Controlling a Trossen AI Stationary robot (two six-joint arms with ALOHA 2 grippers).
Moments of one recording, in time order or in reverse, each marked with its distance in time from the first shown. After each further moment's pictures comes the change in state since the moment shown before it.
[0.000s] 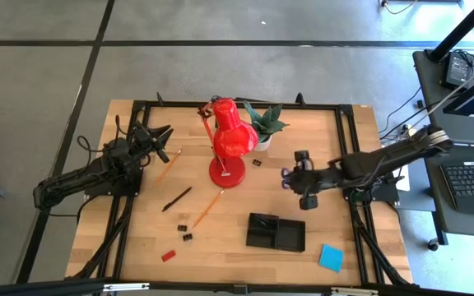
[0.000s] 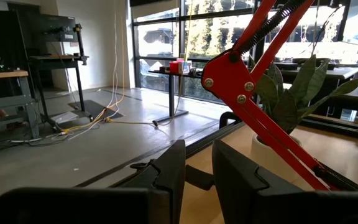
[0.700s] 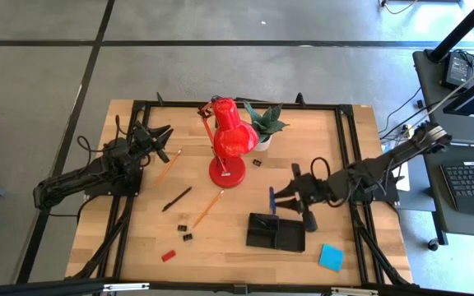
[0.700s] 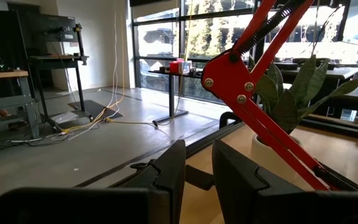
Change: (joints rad) left arm 0.000 0.000 0.000 0.000 0.000 0.000; right arm 0.162 -0.008 0.002 0.681 -0.095 0.361
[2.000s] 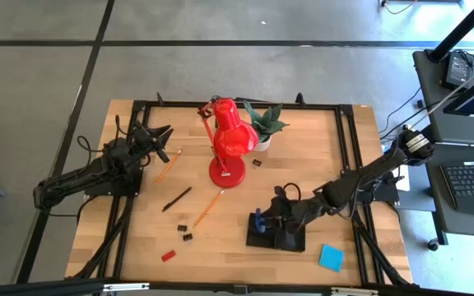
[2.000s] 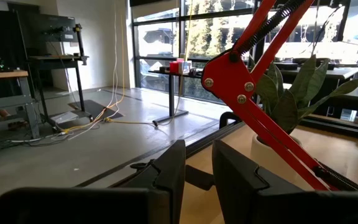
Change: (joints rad) left arm 0.000 0.000 0.000 0.000 0.000 0.000; right arm 0.023 0.321 0.000 -0.003 -0.011 0.223
